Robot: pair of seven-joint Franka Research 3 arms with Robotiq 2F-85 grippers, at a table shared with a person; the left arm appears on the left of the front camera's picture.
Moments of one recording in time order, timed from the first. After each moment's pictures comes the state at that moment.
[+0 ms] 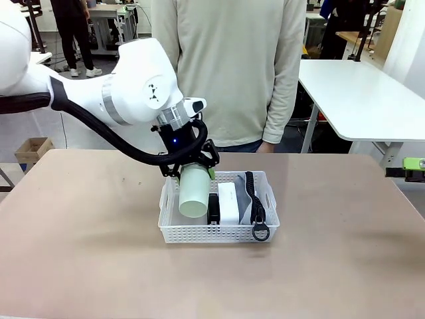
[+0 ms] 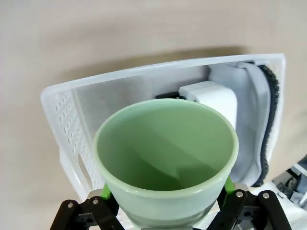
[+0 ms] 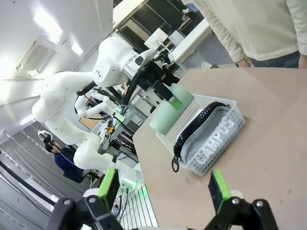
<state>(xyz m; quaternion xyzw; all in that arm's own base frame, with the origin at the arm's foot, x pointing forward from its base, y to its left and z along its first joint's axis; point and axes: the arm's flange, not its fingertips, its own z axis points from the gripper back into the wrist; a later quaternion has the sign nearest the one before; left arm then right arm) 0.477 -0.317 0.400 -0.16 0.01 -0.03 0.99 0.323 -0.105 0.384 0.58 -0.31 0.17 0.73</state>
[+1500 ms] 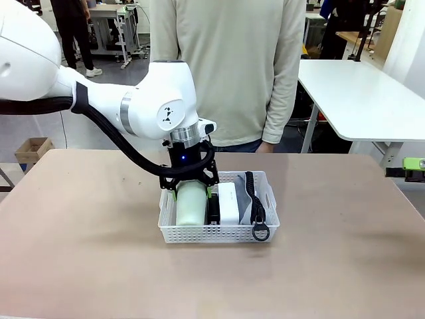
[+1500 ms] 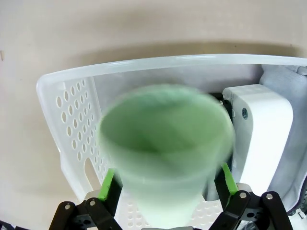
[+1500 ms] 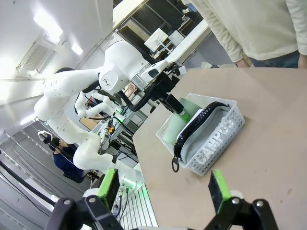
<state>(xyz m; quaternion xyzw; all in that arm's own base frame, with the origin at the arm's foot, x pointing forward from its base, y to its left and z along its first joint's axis) 0.472 -0.335 0.361 -0.06 0.03 -0.01 1.00 0.323 -0.105 0.384 0.58 -0.31 0.17 0.73</state>
